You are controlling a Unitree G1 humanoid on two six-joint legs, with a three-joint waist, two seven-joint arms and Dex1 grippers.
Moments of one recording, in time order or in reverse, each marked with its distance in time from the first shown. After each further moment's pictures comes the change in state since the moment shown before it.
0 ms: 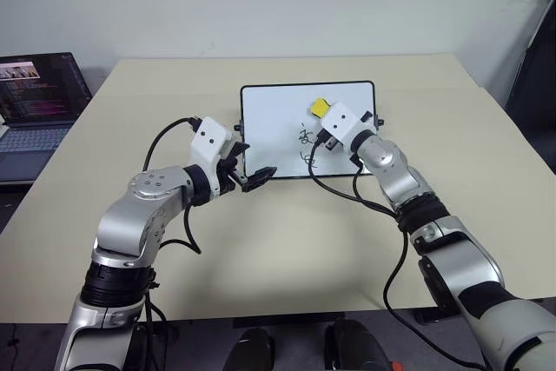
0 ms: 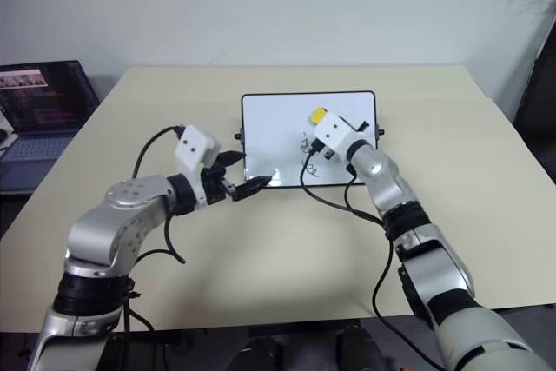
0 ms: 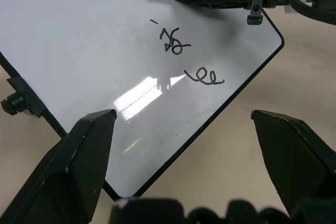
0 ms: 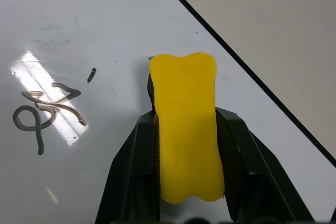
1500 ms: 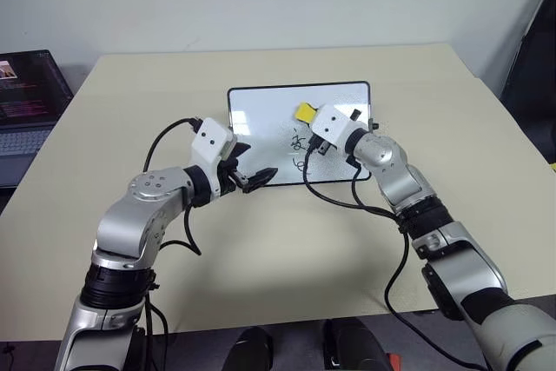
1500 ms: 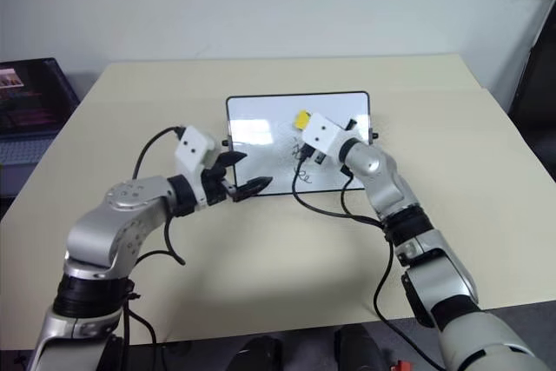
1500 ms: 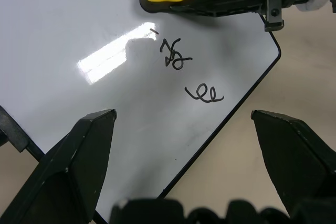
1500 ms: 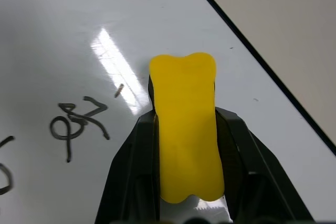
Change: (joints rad) left arm 0.012 0.000 -0.001 -0.016 -0.002 0.002 0.000; right arm 0.073 -0.016 0.036 -0.257 0.023 0.109 0.217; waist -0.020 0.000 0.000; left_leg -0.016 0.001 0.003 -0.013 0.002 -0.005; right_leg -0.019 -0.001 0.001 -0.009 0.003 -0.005
